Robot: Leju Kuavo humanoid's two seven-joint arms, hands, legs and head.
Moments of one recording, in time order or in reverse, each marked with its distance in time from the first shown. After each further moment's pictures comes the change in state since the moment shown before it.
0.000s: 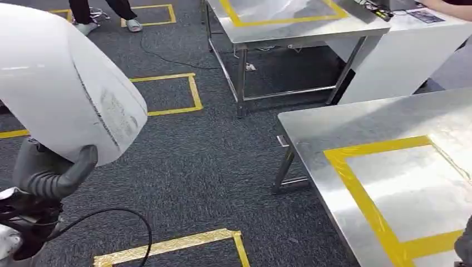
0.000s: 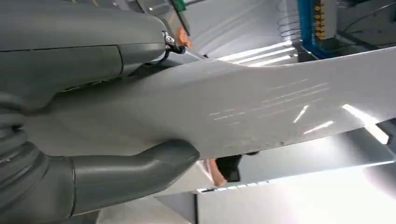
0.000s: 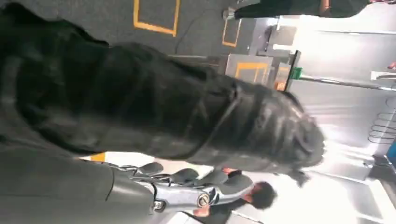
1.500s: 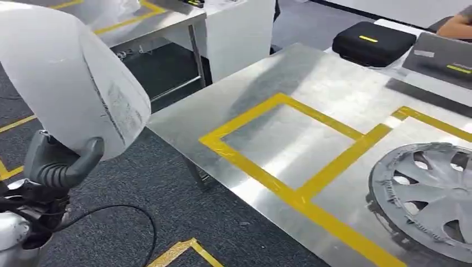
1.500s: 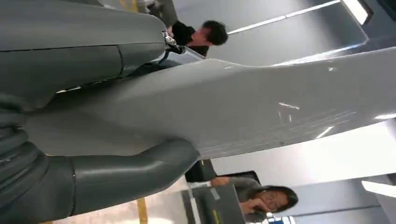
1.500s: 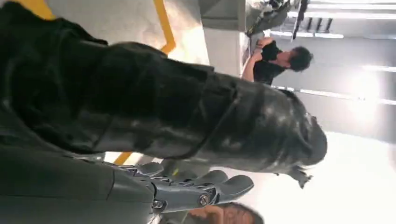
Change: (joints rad) left arm -0.056 -0.010 0.002 0.074 0.026 -0.013 0.008; right arm 0.031 0.000 -0.050 -0.049 -0.011 -0.011 -0.016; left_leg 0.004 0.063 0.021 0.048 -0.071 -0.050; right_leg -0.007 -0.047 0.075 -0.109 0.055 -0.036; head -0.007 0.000
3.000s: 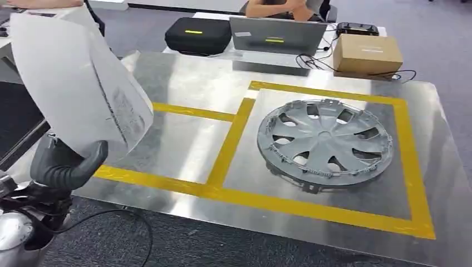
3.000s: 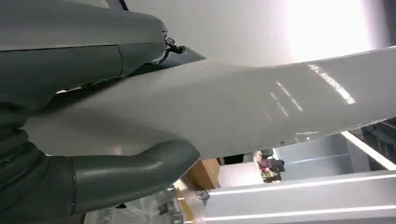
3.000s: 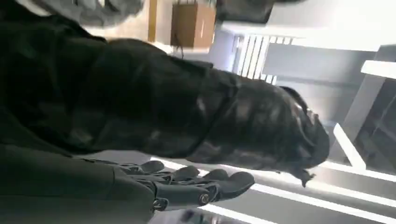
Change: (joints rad) left arm 0.019 0.021 -0.014 0.032 0.021 0.019 -0.006; right arm -0.123 0.353 -0.649 -0.069 -0.123 0.237 0.046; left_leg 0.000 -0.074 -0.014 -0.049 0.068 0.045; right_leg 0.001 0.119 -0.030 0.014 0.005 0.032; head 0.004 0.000
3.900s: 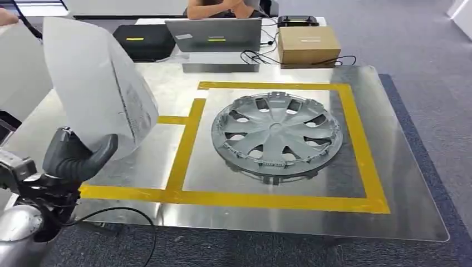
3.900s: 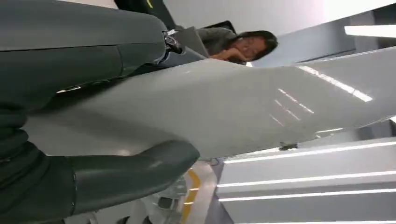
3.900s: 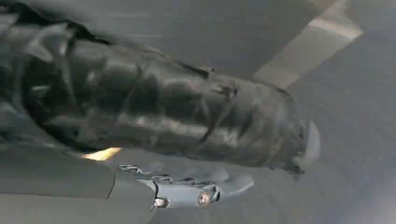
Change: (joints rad) left arm -0.074 0.013 -0.047 0.083 0.012 0.059 0.079; right arm 0.302 0.107 0.142 0.415 -0.069 -0.161 0.749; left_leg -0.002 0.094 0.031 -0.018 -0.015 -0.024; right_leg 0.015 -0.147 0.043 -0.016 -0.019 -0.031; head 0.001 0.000
